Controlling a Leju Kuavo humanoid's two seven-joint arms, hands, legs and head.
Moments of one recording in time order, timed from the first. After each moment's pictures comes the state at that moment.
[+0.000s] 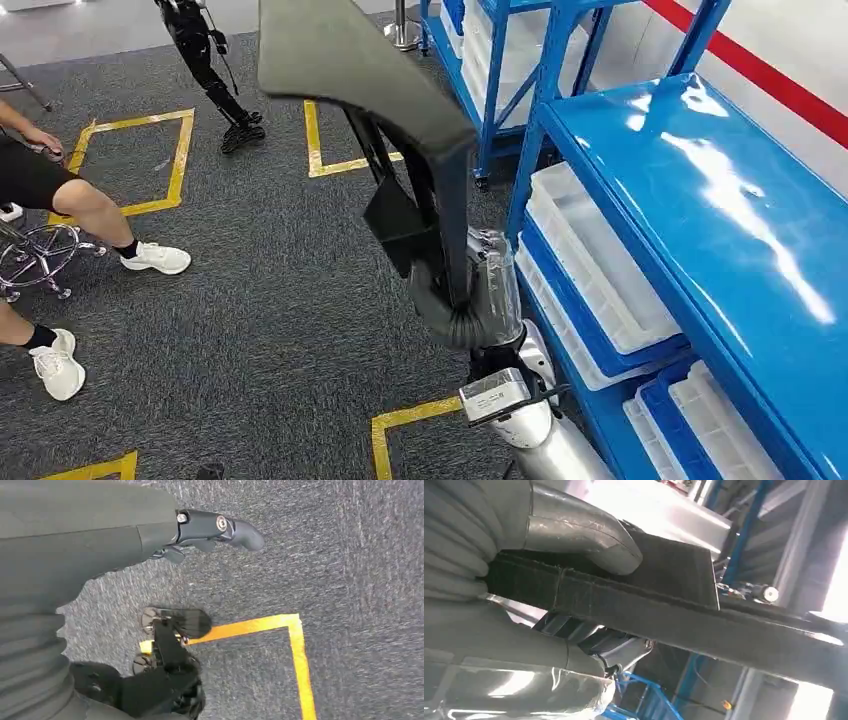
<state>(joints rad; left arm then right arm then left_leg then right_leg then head) -0.11 -0.09 0.54 -0.21 -0.53 0.05 -0.45 -0.26 0.06 0.62 -1.71 0.34 -0.35 -0.51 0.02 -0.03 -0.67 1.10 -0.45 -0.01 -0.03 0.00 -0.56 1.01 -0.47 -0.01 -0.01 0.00</state>
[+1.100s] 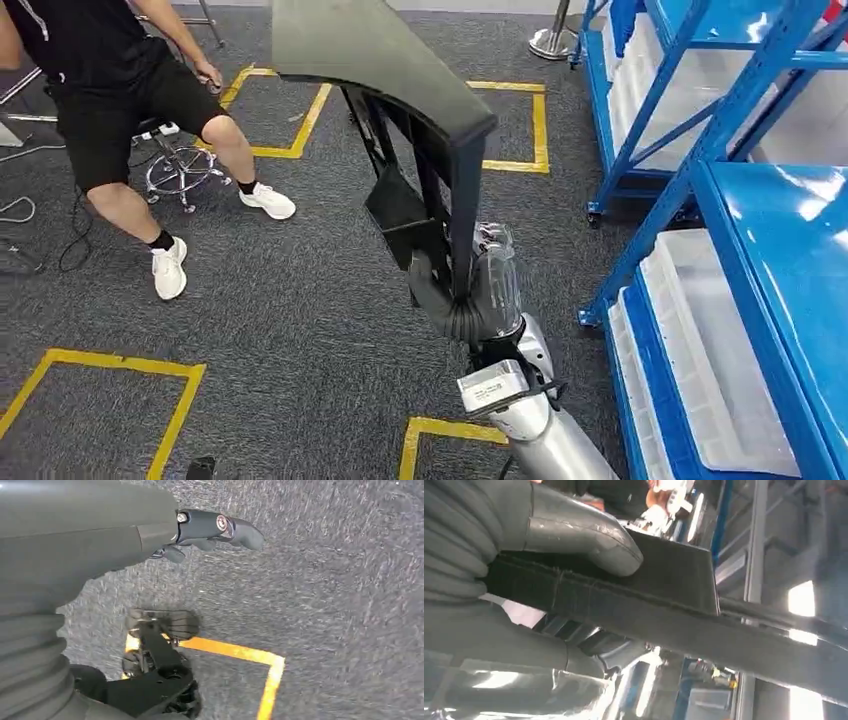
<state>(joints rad) -0.13 -0.08 0.55 -0.22 -0.50 0.05 -0.44 -0.27 0.06 0.61 -1.70 0.34 -0.36 -0.51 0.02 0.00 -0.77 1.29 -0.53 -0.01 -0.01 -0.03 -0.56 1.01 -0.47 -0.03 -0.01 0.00</state>
